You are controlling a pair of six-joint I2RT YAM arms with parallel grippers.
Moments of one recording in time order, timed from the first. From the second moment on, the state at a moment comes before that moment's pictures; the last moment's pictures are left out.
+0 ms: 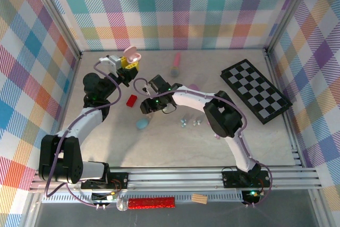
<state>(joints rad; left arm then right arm) -0.10 1.33 0.76 0.80 0.62 -0.15 0.84 2.23 1.71 -0.46 -0.37 0.35</state>
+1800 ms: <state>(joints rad) -0.09 1.32 0.78 0.76 0.64 -0.13 0.85 2.26 1.66 -0.48 -0.44 0.35</state>
